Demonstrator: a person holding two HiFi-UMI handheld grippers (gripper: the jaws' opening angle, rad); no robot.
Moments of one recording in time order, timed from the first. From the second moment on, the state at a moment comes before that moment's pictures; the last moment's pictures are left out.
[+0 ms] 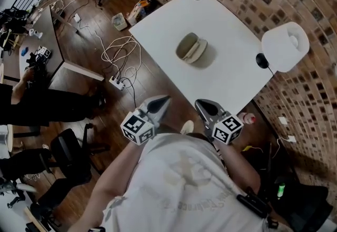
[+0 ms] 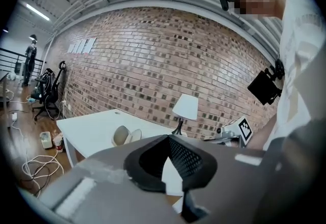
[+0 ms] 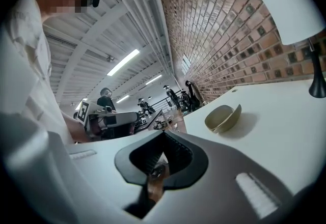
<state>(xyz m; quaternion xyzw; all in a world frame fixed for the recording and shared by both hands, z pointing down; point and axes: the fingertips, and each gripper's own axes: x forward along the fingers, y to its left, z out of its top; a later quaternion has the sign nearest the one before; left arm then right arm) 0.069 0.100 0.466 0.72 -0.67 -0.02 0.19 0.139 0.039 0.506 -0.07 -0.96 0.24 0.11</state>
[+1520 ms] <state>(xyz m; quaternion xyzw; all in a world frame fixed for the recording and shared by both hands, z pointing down) -0.101 -0.005 0.498 0.87 -0.45 0.02 0.21 -0.020 -0.068 0.496 0.19 -0.95 0.22 0.10</state>
